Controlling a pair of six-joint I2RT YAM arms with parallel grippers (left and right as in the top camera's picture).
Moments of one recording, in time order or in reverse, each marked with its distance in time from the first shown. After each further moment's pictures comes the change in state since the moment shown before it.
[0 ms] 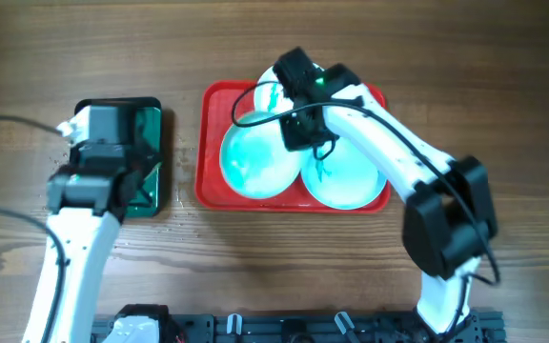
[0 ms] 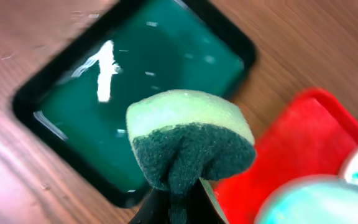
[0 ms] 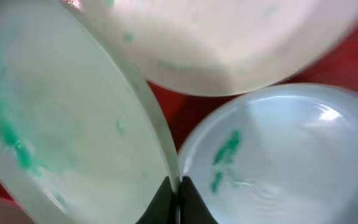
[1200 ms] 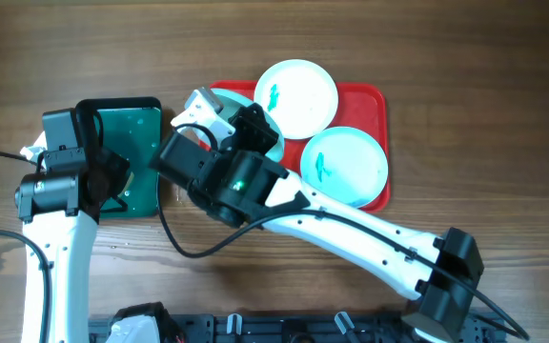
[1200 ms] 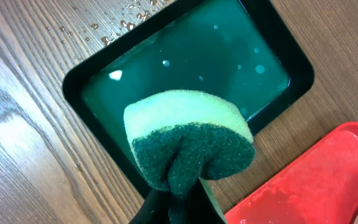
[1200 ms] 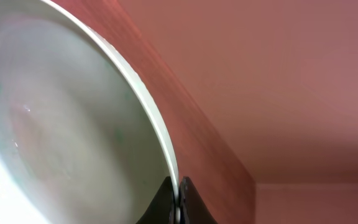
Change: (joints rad) left arm 0.179 -0.004 -0.001 -0.067 0.056 -0.028; right arm 0.511 -0.104 0.097 0.143 1.011 -0.401
